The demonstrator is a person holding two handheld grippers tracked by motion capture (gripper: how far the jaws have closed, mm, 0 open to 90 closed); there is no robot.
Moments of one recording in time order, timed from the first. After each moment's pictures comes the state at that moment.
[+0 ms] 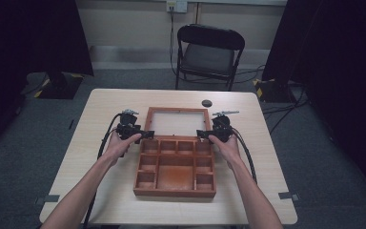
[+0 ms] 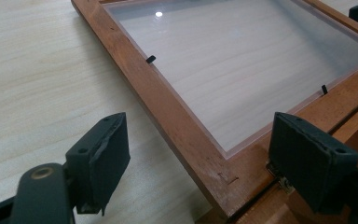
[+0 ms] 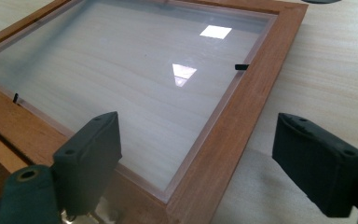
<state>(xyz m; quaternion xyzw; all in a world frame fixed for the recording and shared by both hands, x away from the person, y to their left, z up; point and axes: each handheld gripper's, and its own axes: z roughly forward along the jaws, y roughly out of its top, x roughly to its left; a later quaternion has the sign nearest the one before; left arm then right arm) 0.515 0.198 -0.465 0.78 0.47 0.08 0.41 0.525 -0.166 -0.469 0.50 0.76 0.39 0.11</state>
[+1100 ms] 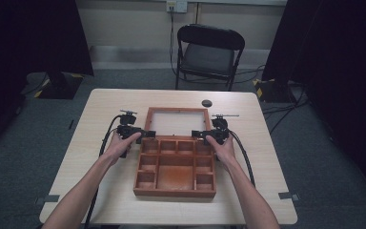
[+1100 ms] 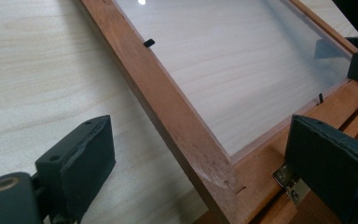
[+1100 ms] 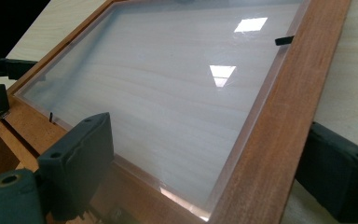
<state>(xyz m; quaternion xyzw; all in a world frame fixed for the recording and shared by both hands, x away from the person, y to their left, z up) 0.526 0.203 -0.480 0.75 0.50 0.00 0.43 0.527 -0.160 -0.486 0.53 0.72 0.44 0.03</state>
